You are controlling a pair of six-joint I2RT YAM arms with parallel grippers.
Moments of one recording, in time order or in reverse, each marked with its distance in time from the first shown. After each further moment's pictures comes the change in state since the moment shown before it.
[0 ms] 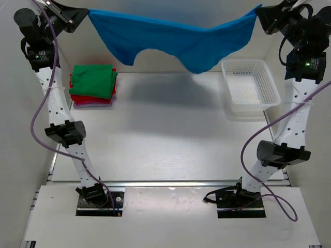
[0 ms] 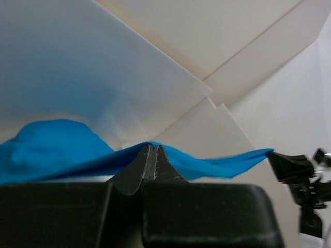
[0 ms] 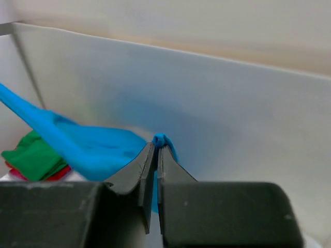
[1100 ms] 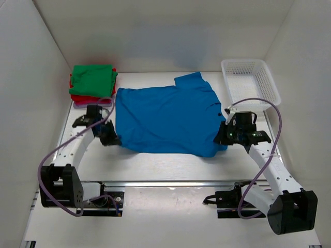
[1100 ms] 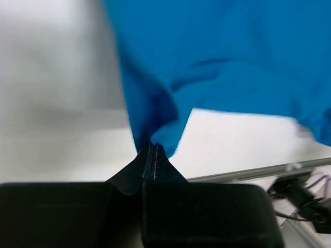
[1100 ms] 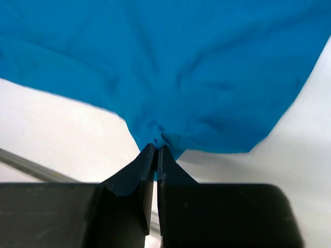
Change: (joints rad) left arm -0.294 -0.912 -1.862 -0.560 -0.538 0.719; right arm 0.343 -0.726 -1.632 -0.269 0.369 -0.043
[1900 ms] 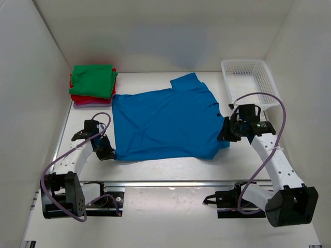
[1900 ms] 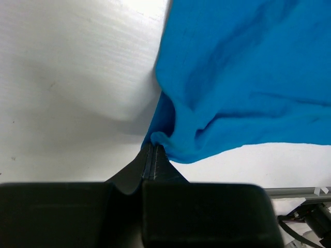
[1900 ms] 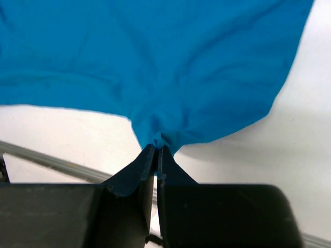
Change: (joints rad) left arm 0.084 -0.119 -0.318 0.071 -0.076 0.000; right arm -0.031 0.053 0.141 -0.238 0.020 0.039
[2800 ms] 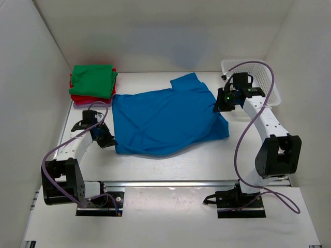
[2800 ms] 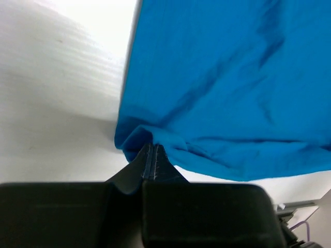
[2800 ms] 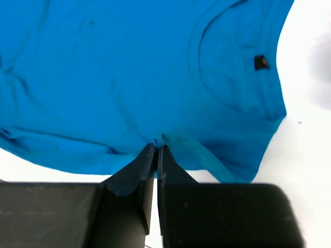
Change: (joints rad) left arm 0.019 0.136 0.114 0.149 0.051 -0.075; right arm -0.024 0.492 0.465 0.082 -0.028 -0.112
